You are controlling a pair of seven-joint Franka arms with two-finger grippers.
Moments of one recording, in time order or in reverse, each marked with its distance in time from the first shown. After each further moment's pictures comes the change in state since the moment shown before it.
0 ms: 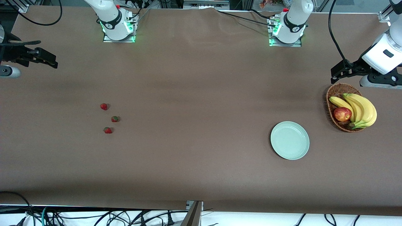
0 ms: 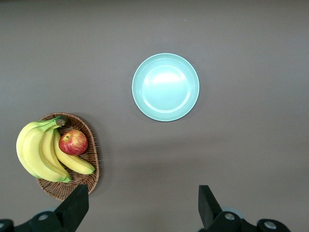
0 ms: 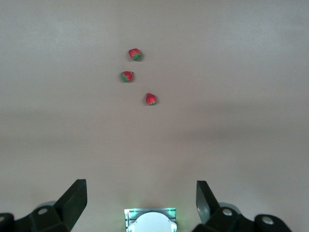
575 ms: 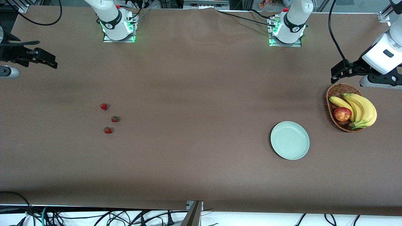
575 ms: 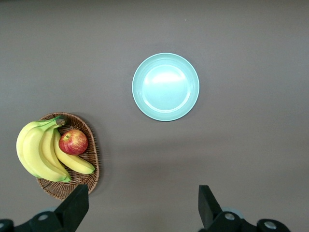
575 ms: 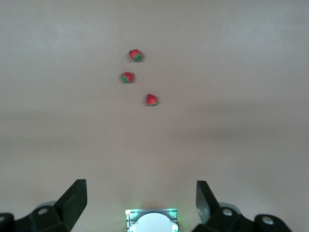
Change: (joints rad) left arm 0.000 0.000 0.000 0.001 0.000 -0.002 0.000; right arm -0.005 0.006 0.000 0.000 0.006 0.010 0.000
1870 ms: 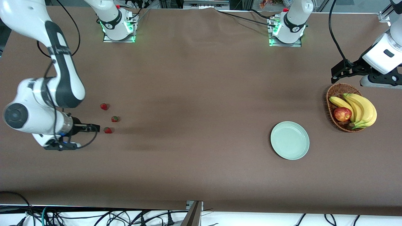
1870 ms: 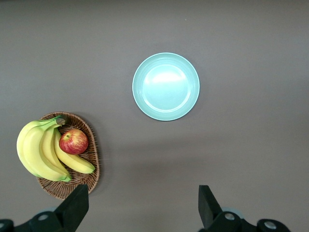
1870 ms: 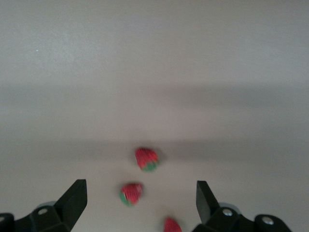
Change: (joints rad) left arm 0.000 0.000 0.001 0.002 0.000 -0.003 0.000; right arm 0.029 0.578 0.009 -0.013 0.002 0.651 0.000
